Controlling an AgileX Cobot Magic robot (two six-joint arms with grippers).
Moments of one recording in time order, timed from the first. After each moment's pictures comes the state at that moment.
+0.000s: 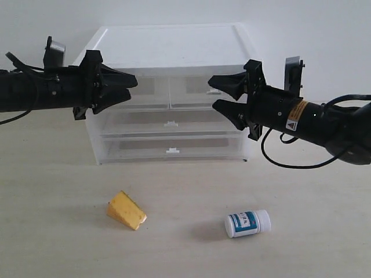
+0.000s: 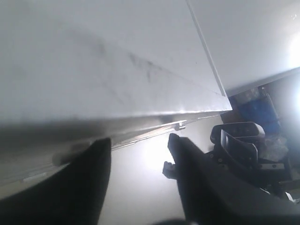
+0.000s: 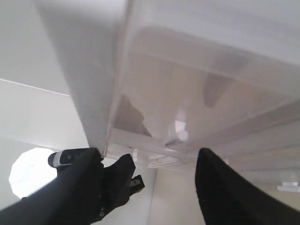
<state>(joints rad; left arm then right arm) -0.06 1.98 -1.24 -1.76 0.95 1.17 0.20 2.02 -1.04 -0.83 -1.10 1.76</state>
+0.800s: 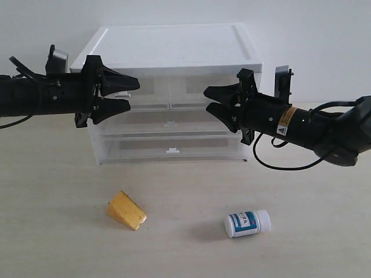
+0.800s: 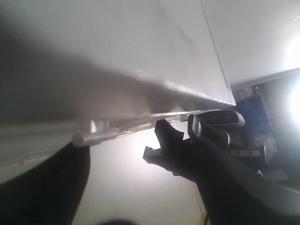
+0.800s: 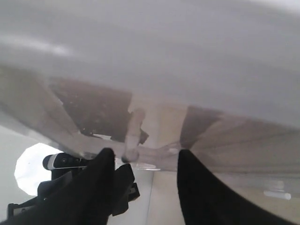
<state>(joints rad) -0.06 2.00 -1.24 -1.73 0.98 1.11 0.20 2.13 -1.13 -0.85 -1.12 1.79</state>
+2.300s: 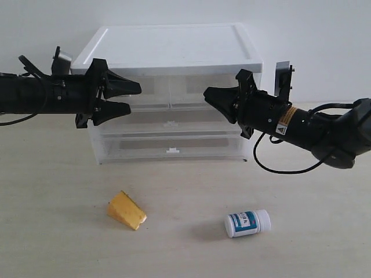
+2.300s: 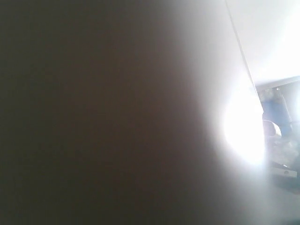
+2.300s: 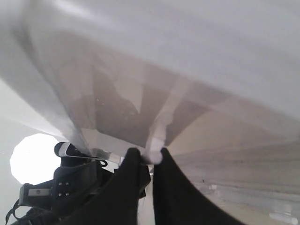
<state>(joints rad) -0.06 2.04 -1.30 -1.66 0.93 1.06 0.21 2.14 -1.12 -0.81 -1.19 1.64</state>
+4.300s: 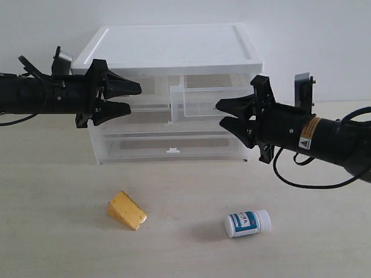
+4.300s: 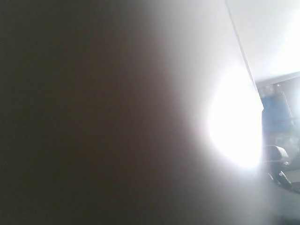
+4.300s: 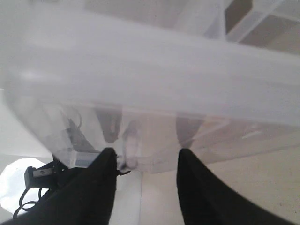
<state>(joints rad) -0.06 2.04 -1.30 -1.66 0.94 1.07 0.20 1.93 -0.86 -0.84 -1.05 1.80</state>
